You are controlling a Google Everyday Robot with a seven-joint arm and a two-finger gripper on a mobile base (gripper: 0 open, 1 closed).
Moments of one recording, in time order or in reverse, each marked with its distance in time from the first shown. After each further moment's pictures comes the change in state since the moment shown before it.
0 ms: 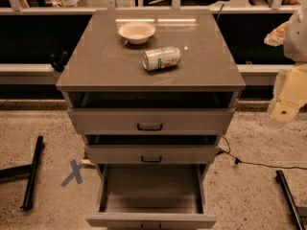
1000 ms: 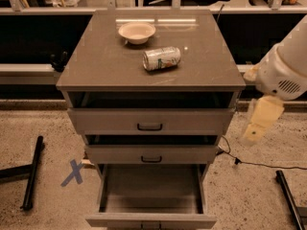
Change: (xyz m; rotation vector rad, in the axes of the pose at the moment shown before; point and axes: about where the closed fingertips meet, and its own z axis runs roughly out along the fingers) arm 0.007 0.006 0.089 -0.125 -0.055 0.065
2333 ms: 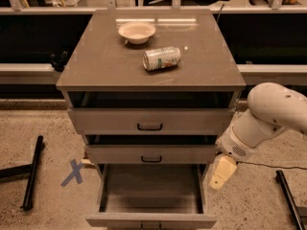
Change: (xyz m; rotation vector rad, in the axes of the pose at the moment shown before) arm 0.047 0.050 0.221 -0.291 -0.054 0.190
